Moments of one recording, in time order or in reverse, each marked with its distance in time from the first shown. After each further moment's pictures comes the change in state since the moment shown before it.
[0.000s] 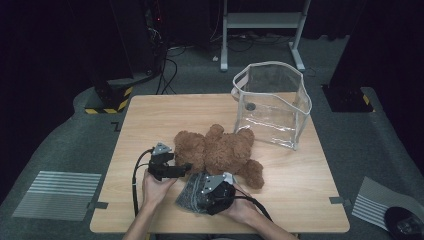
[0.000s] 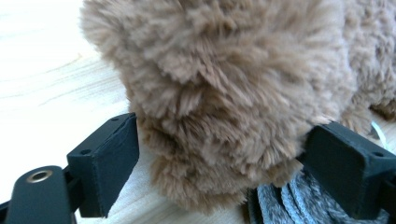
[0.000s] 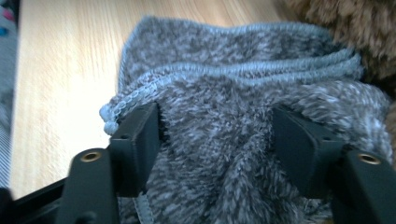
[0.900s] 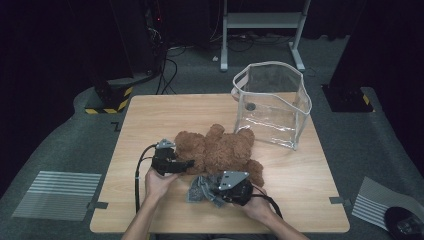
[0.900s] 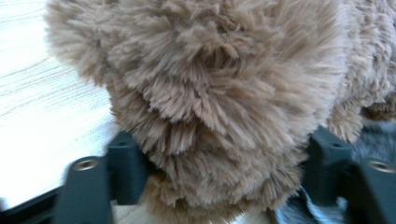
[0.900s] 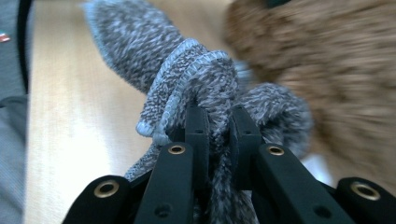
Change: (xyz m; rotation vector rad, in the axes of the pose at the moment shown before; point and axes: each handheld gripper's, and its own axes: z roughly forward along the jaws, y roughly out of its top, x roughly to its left) left arm 0.003 0.011 0.015 0.071 -0.074 0.000; right arm -0.013 -0.013 -0.057 -0.109 -0.088 -0.011
